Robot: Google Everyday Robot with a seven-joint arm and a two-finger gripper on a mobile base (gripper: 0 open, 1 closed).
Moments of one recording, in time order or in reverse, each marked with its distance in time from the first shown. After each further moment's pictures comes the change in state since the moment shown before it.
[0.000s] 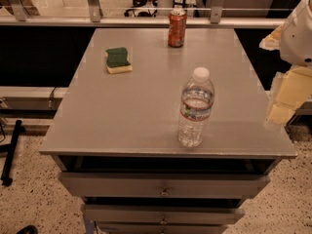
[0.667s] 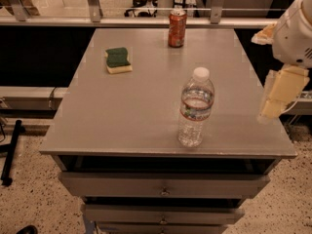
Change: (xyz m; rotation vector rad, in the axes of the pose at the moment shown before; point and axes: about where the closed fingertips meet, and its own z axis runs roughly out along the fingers) arm -0.008 -0.019 0.014 0.049 -0.040 -0.077
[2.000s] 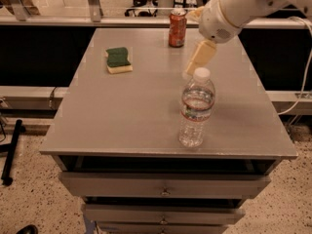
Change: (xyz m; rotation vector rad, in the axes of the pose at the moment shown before) arm -0.120 -0.133 0.101 0.079 -0.380 -0.094
